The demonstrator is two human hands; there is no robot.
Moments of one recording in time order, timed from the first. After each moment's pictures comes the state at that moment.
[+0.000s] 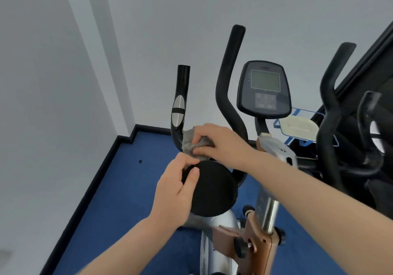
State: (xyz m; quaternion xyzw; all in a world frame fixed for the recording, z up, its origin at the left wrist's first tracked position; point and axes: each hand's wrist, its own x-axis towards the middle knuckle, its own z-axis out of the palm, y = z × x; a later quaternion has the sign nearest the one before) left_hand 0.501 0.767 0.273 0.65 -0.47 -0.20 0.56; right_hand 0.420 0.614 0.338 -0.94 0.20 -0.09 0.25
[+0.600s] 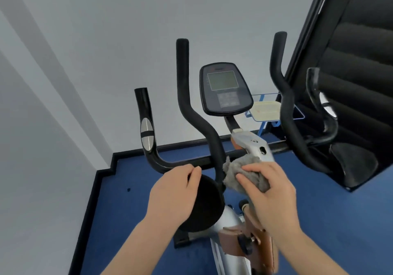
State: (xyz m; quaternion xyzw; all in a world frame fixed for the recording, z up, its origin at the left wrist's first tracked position) left_hand 0.505 0.728 0.315 0.73 -0.60 -0.16 0.27; right_hand 0.315 0.698 0.290 -0.66 0.51 -0.49 0.24
